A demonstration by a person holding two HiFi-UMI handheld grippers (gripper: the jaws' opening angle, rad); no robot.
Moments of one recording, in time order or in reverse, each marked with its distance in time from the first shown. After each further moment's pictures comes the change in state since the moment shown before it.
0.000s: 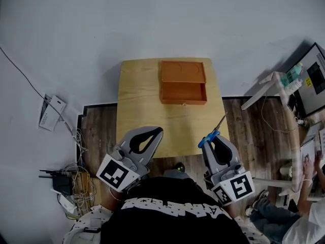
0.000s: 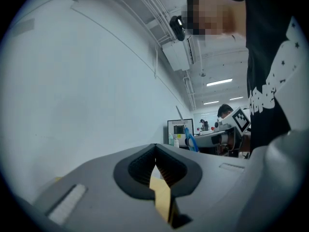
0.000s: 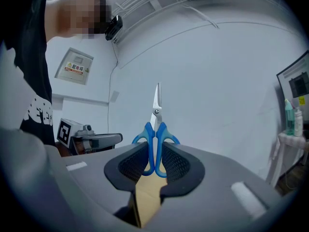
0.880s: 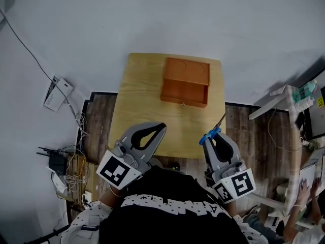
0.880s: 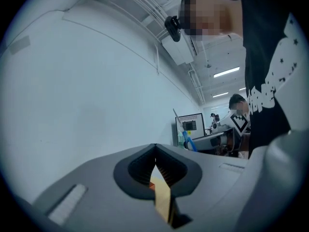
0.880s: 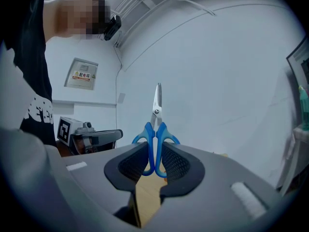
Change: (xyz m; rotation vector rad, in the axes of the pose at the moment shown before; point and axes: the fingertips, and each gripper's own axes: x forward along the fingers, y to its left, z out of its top) left arm 0.050 -0.025 -0.003 0.055 0.029 0.139; right arm 0.003 -0.063 -0.009 0.029 0.029 0.163
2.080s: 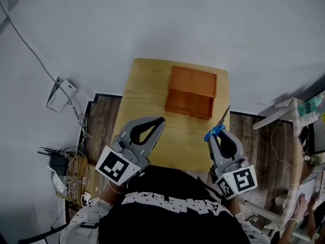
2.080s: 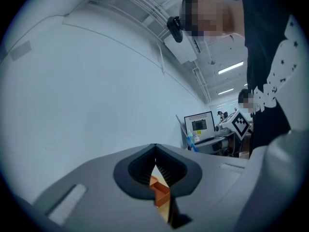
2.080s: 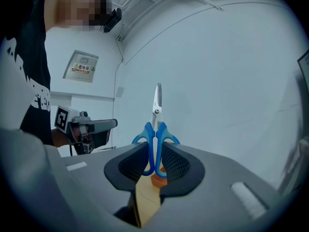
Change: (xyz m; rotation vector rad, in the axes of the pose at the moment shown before) left arm 0.031 0.054 0.011 0.033 -0.024 0.073; right arm 0.051 -0.046 0.002 -0.069 0.043 0.006
